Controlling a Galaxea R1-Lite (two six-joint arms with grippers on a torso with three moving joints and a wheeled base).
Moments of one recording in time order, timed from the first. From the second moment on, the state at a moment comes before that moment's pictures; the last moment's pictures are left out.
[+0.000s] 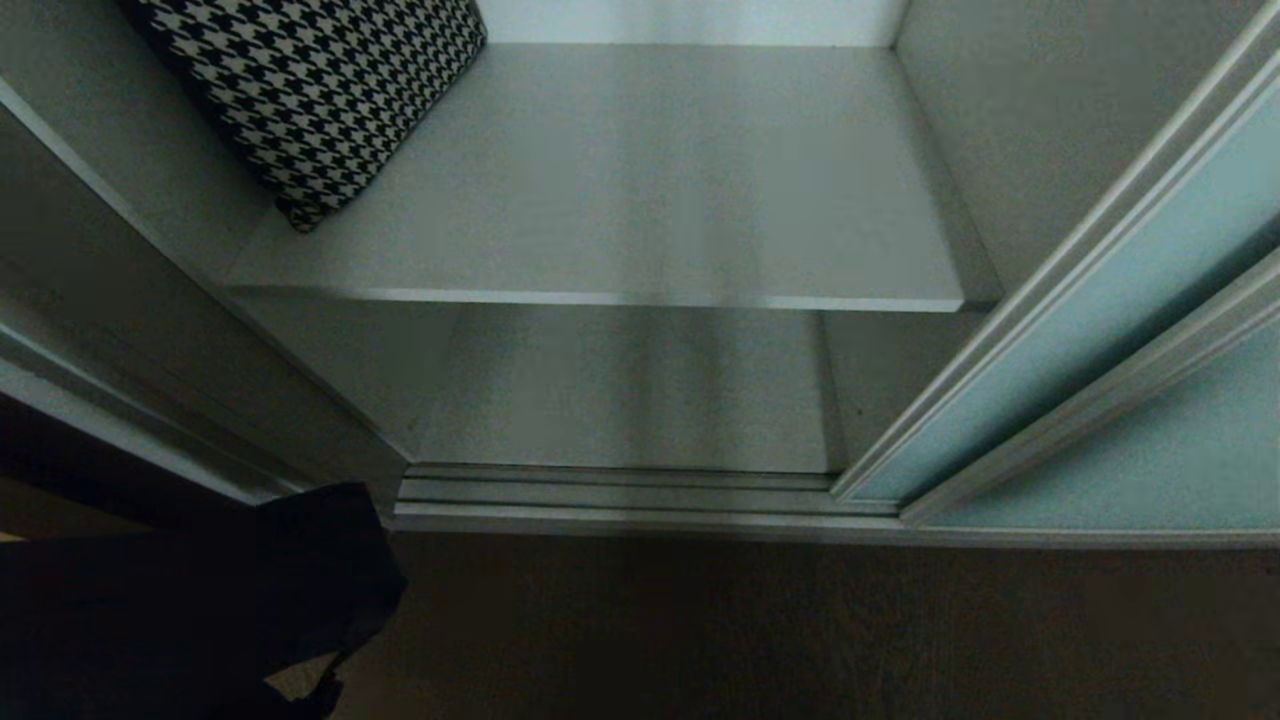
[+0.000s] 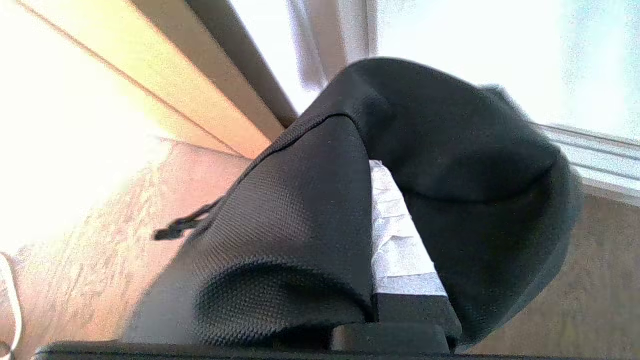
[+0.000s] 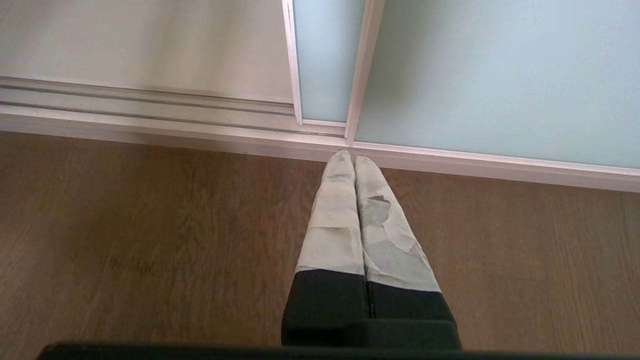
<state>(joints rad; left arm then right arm) -0.12 0.42 -0.63 0.35 0.40 -0.06 0.01 0.00 0.00 0.00 0.01 0.00</state>
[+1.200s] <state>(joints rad) 0.01 0.24 -0.40 0.25 0.38 0.00 0.01 0.00 0.00 0.00 0.01 0.00</state>
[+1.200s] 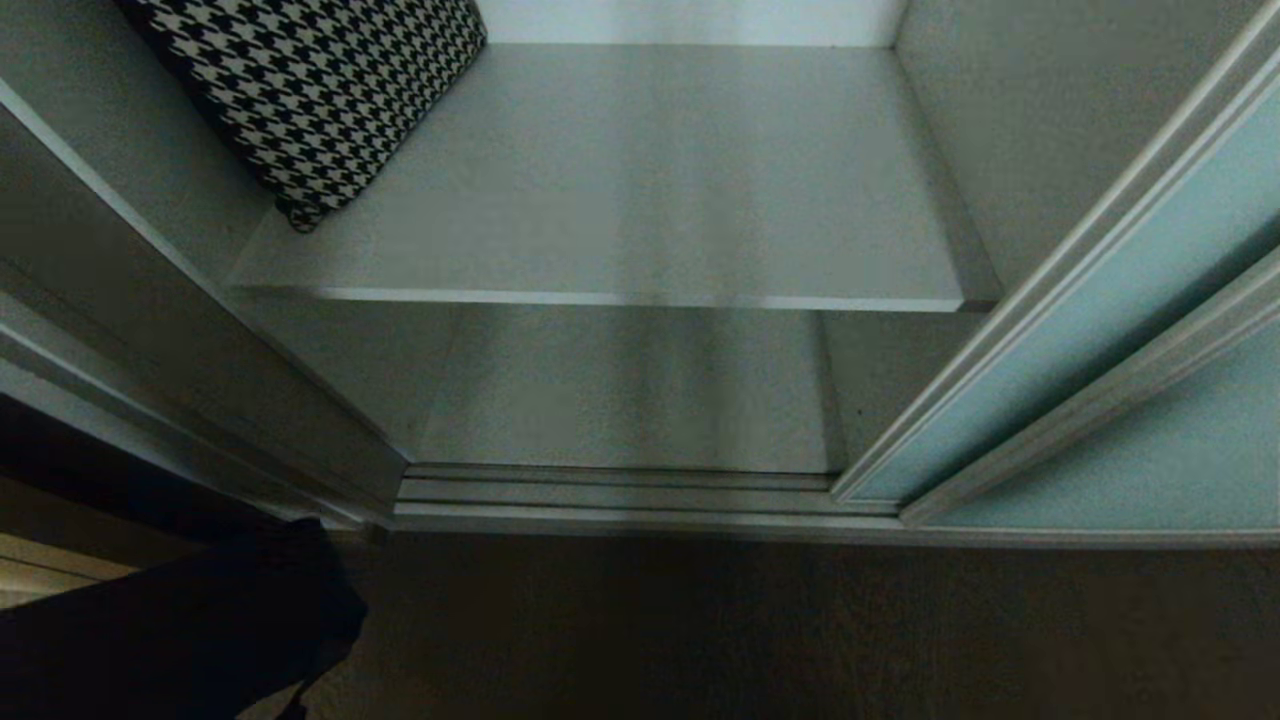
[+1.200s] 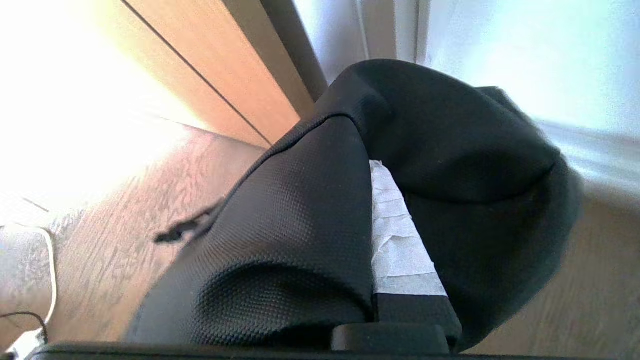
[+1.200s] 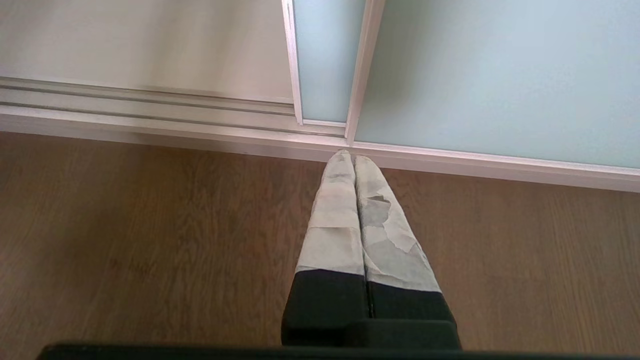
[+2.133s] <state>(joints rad) 0.03 0.00 -0.20 0.25 -0.05 0.05 0.01 0.00 0.00 0.00 0.01 0.00</state>
